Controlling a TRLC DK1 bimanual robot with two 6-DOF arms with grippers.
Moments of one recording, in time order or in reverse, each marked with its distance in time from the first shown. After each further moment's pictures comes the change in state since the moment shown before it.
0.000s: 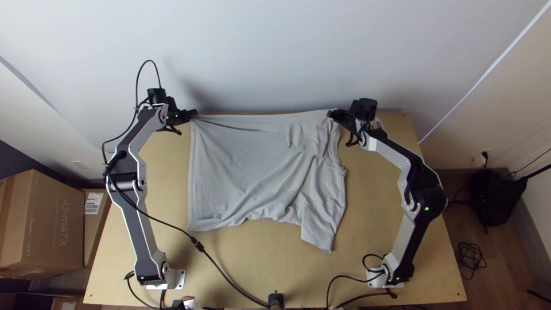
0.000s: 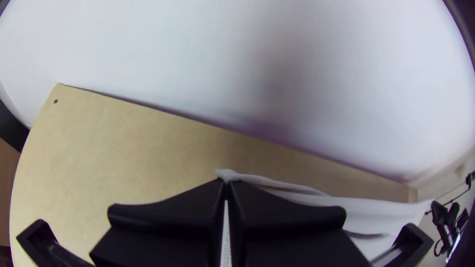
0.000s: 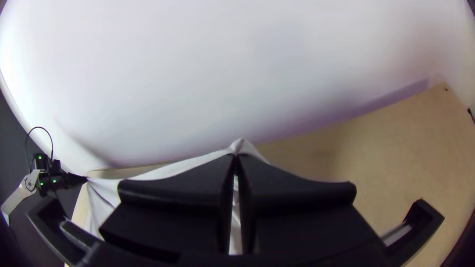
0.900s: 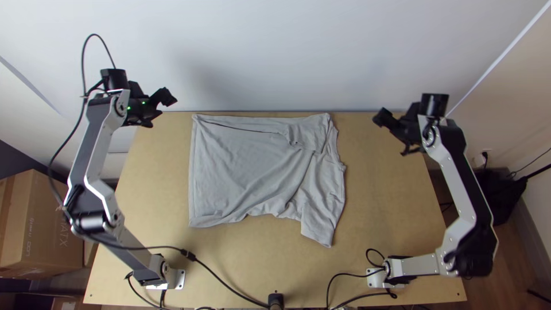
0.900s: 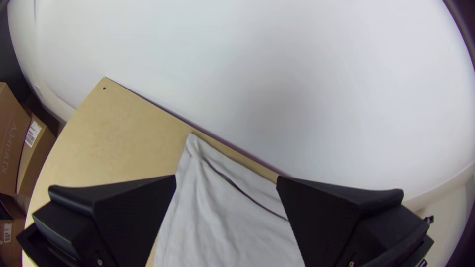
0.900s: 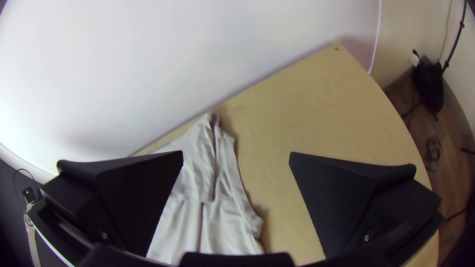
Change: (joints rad) left arm 0.041 -0.510 -0.142 -0.311 0.121 -0.229; right arm -0.215 -0.544 -0.045 -0.821 -0.061 0.039
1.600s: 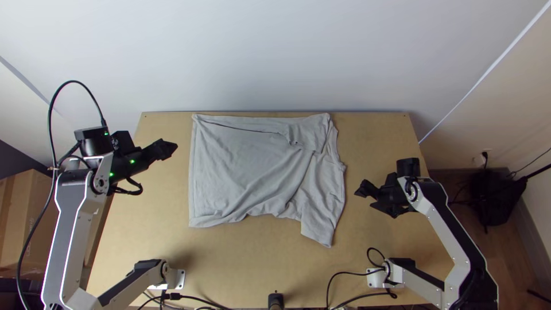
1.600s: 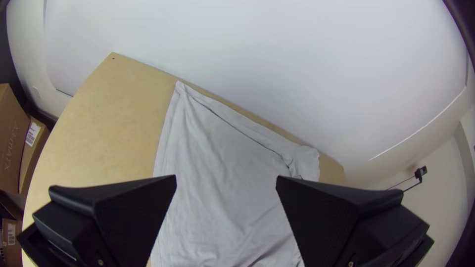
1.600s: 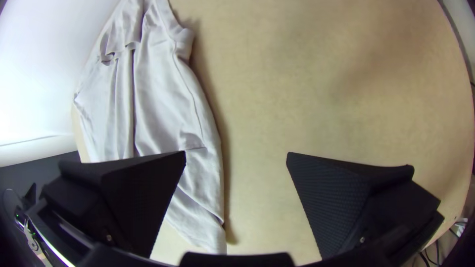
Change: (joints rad) left arm -0.046 -0.712 -0.607 -0.069 0.050 0.069; right arm 0.042 -0.309 -0.662 -0.149 -0.135 0.027
